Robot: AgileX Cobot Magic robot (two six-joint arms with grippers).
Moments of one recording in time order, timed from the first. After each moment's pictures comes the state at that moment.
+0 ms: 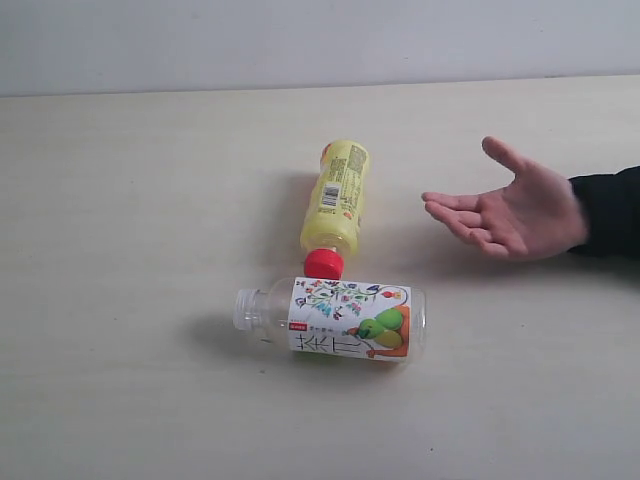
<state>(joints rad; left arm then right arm) -0.64 0.01 0.00 1.06 0.07 -1.34 0.07 0.01 -0.01 0.15 0.09 0.21</state>
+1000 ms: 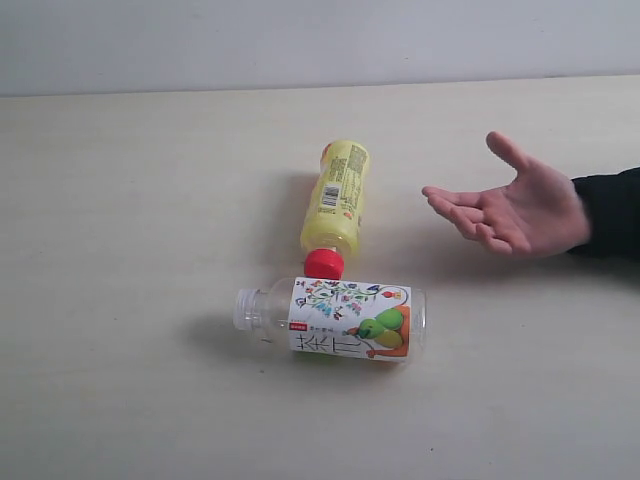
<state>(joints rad) -0.64 0.01 0.00 1.06 0.07 -1.34 0.07 0.47 -0.25 -0.21 -0.19 0.67</state>
